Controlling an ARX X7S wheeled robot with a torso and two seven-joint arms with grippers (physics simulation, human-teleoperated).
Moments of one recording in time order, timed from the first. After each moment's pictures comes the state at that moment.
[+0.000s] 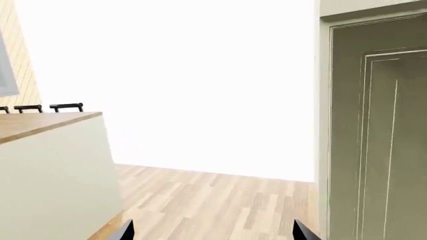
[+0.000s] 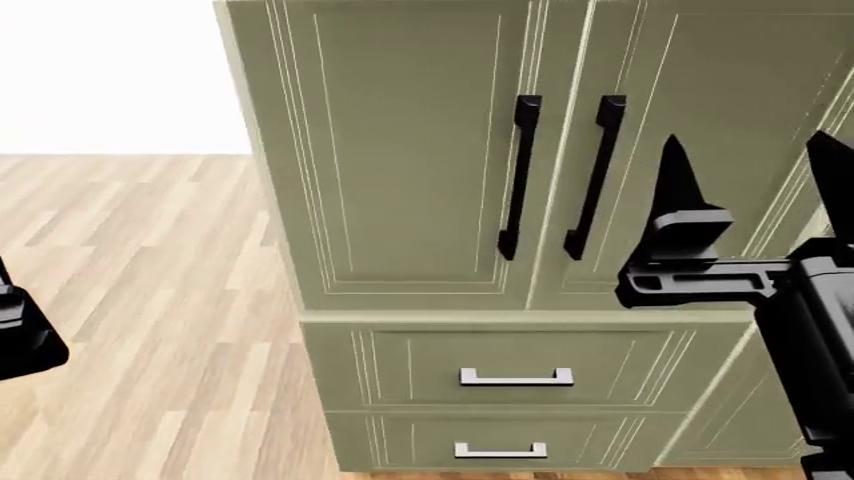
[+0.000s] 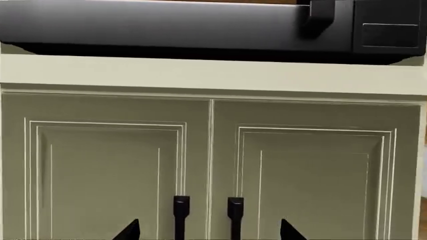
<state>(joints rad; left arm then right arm) -0.34 -1.07 -0.60 1.03 -2.07 -0.99 -1.53 0.74 0.81 0.05 -1.01 1.63 0.90 1.17</state>
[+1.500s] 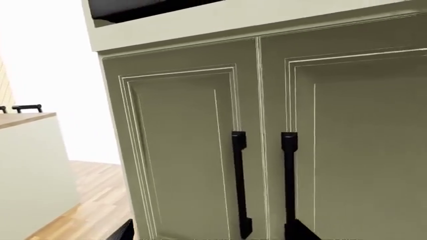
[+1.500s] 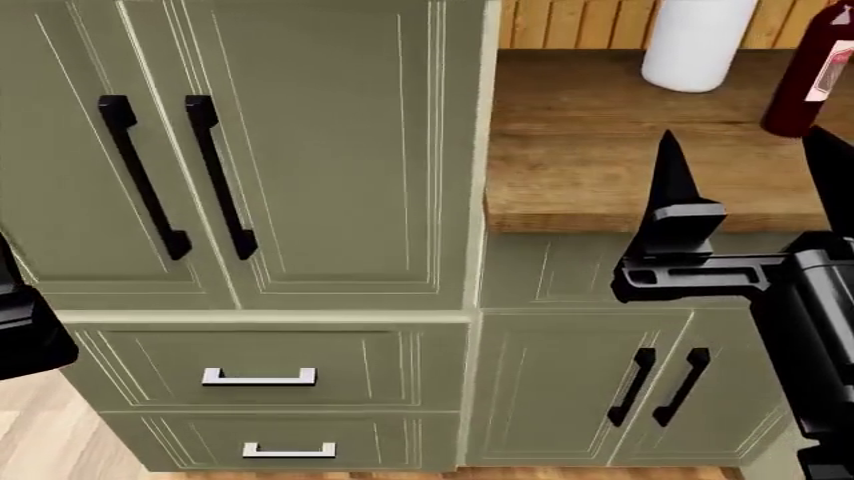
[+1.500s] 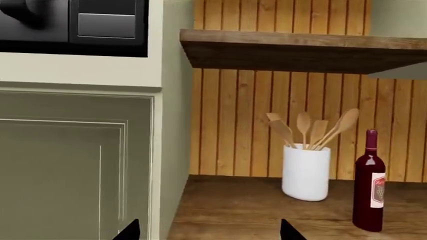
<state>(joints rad) -0.34 -1.05 -0.58 1.03 -2.04 -0.99 -1.50 0.78 0.82 0.02 -0.99 1.64 0.90 1.20</state>
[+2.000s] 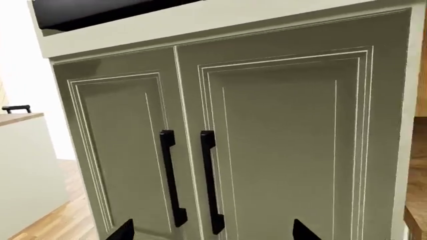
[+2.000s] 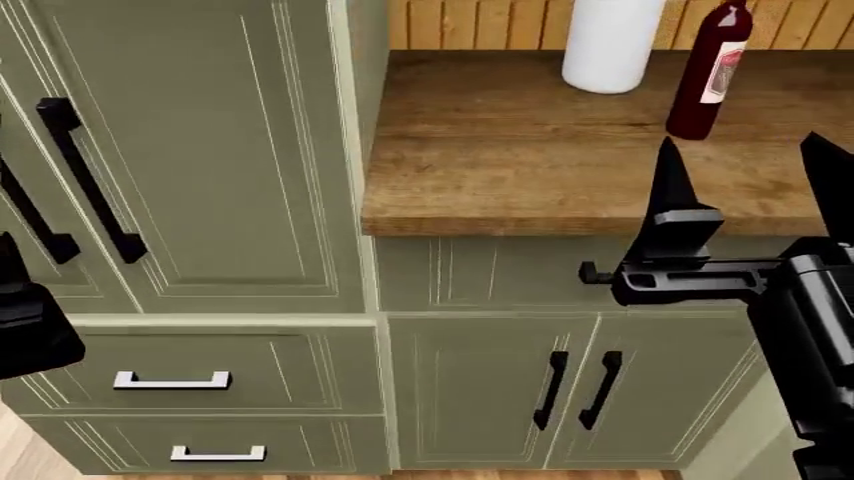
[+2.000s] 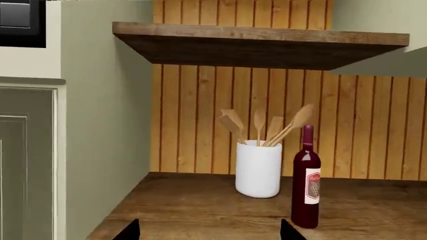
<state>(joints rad) -0.36 -1.05 -0.54 1.02 -2.02 -0.99 -1.51 0.73 0.81 0.03 -1.00 1.59 0.90 1.16</state>
